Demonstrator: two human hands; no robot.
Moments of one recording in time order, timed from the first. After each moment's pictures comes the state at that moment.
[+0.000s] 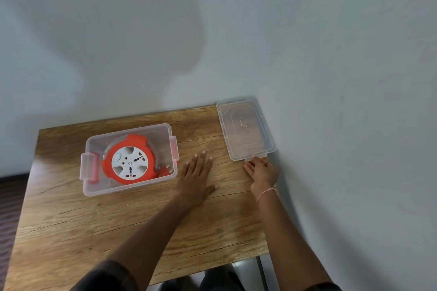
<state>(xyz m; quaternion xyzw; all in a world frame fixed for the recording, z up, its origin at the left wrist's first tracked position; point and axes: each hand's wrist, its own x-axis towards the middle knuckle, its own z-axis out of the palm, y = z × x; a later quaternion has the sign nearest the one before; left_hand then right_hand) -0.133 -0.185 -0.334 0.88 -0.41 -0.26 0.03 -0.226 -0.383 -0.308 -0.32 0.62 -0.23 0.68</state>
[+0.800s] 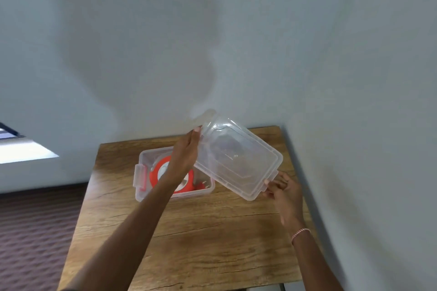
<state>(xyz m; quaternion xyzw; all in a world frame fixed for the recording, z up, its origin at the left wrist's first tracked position) -0.044 -0.133 -0.146 0.80 -0.15 -0.17 0.55 -0.241 -0.332 -0.246 -0.57 0.43 -0.17 0.67</state>
